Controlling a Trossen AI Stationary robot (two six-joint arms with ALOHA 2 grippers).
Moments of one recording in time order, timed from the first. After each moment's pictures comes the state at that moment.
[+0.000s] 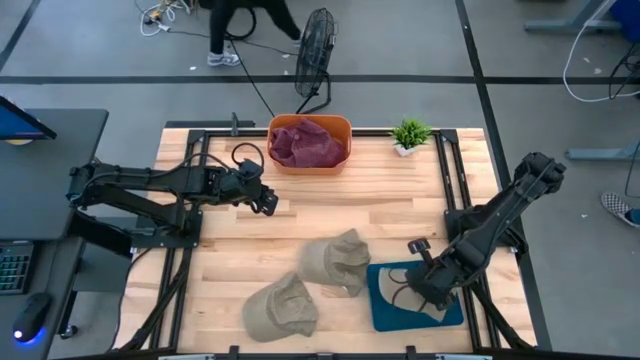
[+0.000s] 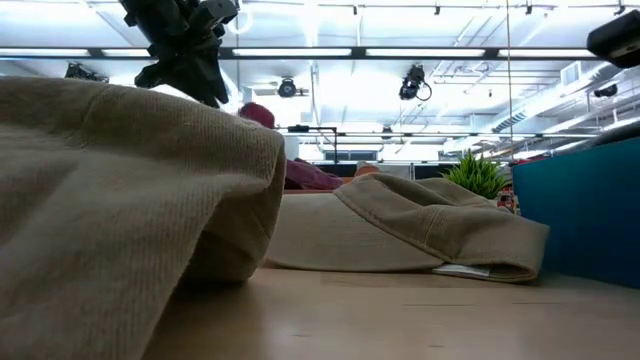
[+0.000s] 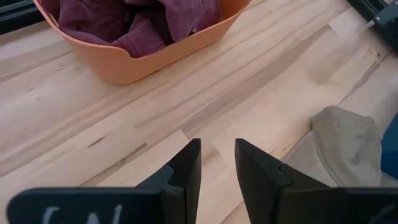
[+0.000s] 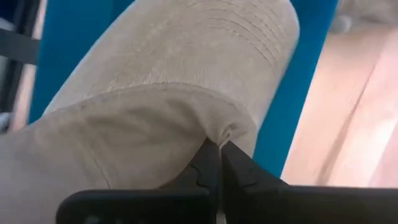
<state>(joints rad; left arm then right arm) 0.01 1.15 0.95 -0.68 -0.41 -0.85 0.78 1.34 0.96 -0.95 0.09 0.43</state>
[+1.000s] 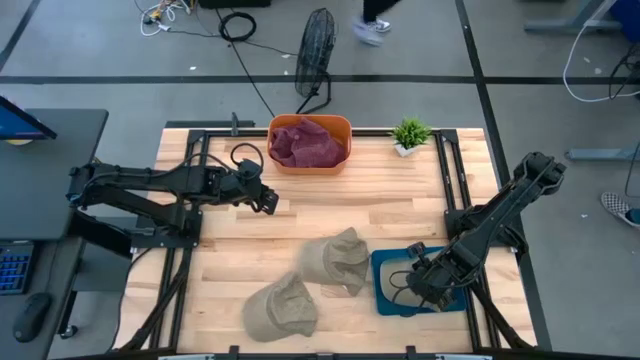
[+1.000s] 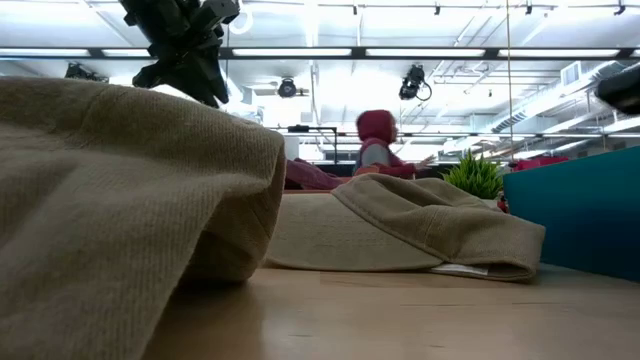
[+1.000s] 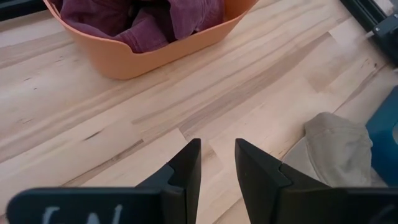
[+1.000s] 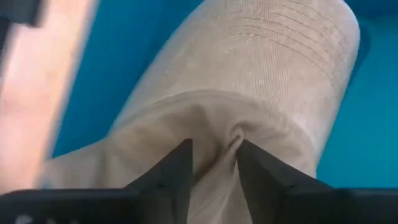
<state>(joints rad) 0.01 1.15 0.95 -0.68 -0.41 -0.91 0.79 1.34 0.81 -0.80 0.01 0.35</state>
